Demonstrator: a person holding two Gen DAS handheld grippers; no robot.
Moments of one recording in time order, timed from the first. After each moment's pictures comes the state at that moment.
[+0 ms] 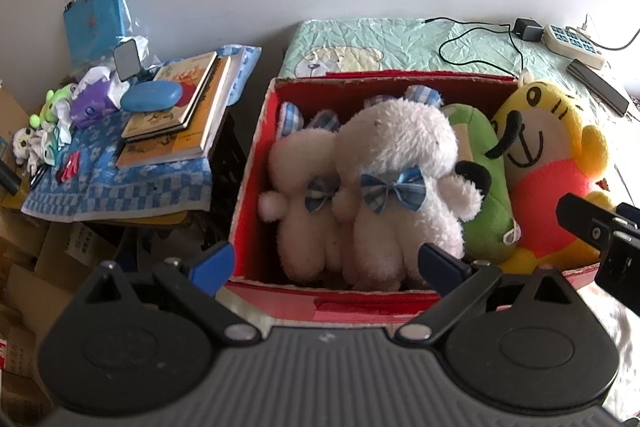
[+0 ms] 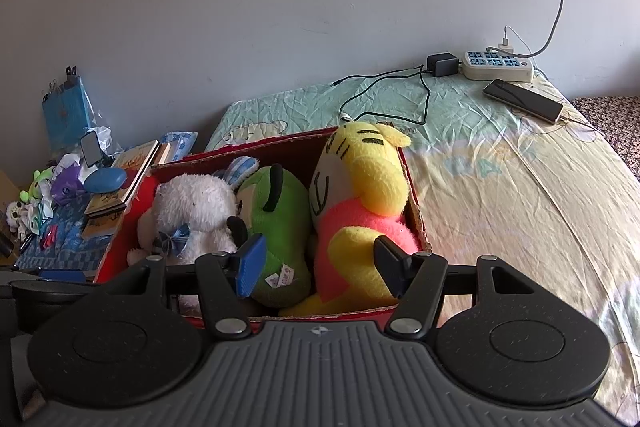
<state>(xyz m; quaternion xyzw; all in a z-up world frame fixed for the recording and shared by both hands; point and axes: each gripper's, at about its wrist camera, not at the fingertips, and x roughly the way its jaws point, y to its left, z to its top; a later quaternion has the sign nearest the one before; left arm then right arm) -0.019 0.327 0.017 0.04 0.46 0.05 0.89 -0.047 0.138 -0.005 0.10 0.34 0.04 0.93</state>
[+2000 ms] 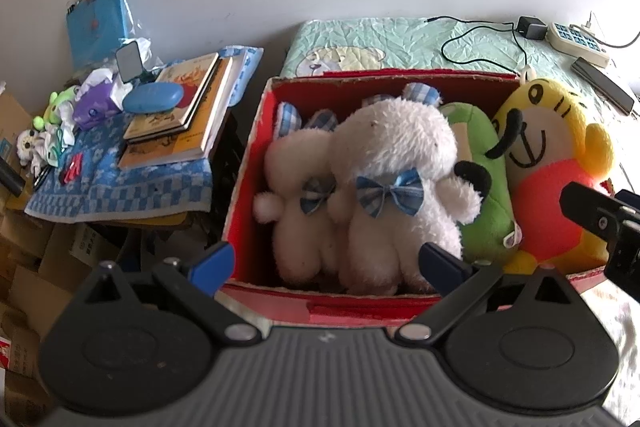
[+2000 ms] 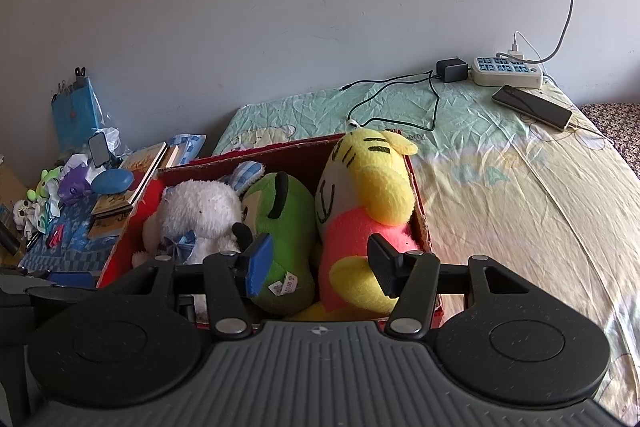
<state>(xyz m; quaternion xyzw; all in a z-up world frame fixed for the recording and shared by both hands) -0.017 0.319 0.012 0.04 0.45 0.06 0.89 -0.045 0.136 -0.004 0.10 0.33 0.06 0.94</state>
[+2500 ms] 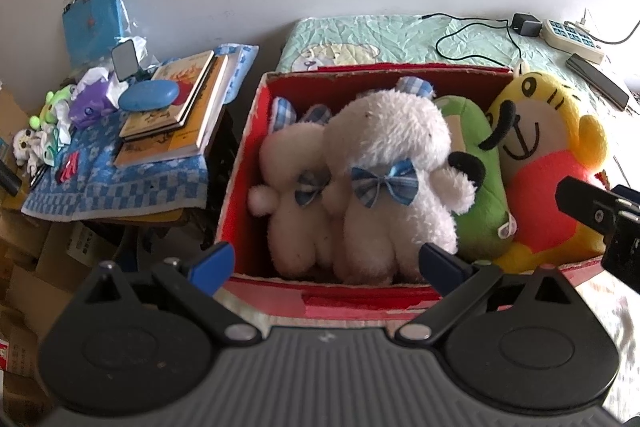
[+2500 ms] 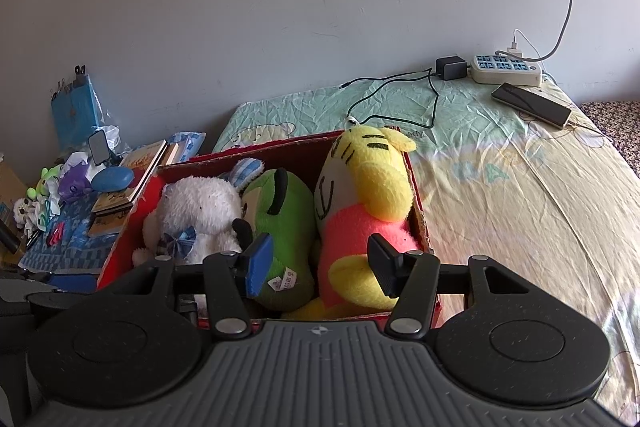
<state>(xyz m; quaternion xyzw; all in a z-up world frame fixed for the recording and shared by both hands) -0.022 0.317 0.011 0.04 0.46 0.06 0.89 -0.045 0.136 -0.004 0.10 0.34 0.06 0.93</state>
